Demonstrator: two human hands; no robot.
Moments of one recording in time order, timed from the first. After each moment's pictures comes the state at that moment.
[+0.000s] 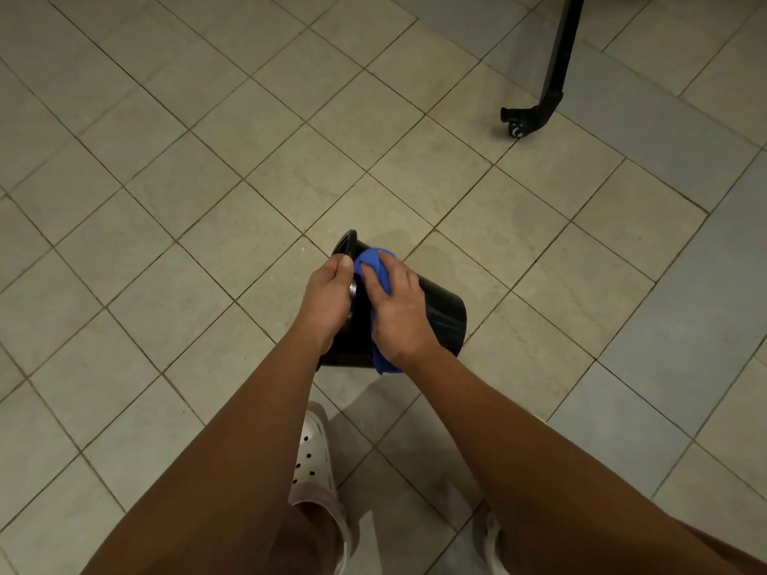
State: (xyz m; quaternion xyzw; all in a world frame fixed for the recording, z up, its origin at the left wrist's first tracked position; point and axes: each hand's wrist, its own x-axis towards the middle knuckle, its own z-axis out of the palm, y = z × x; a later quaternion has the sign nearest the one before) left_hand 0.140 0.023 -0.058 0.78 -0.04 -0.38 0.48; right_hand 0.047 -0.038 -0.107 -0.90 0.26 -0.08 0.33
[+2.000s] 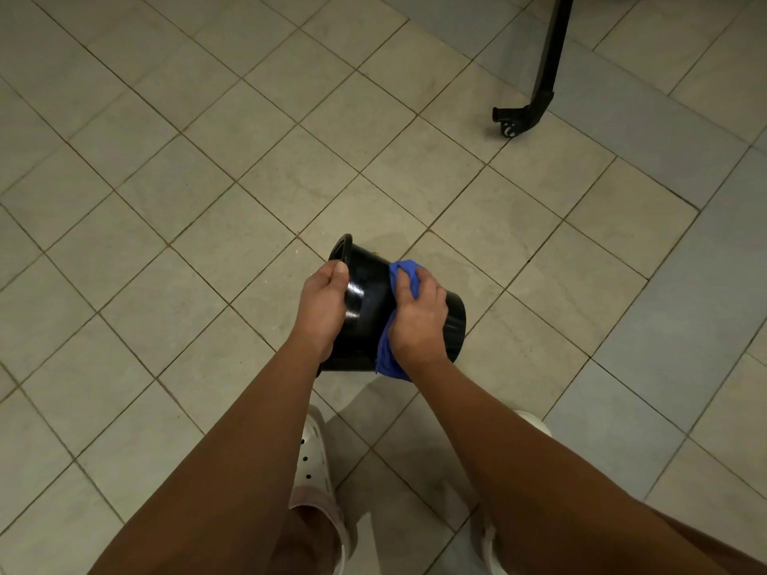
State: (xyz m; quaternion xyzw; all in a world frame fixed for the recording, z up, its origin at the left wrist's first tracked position) left_hand 0.130 0.024 -0.059 0.78 -0.01 -0.38 0.49; right_hand 0.032 -0.047 -0.126 -0.82 0.44 -0.06 0.36
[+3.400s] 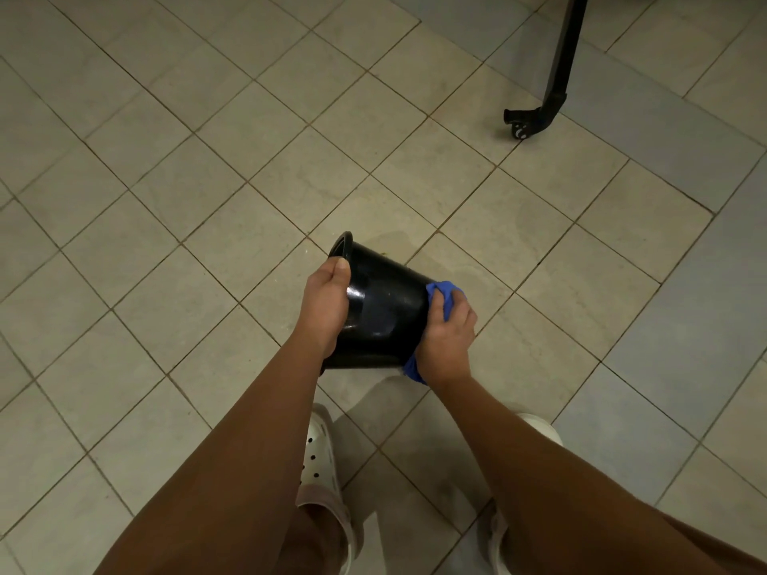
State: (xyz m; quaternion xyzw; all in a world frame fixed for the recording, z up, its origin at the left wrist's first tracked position) left_hand 0.137 0.027 -0.050 0.78 0.02 -0.38 0.49; right_hand 0.003 -0.043 -0.152 -0.77 0.52 -0.03 0.37
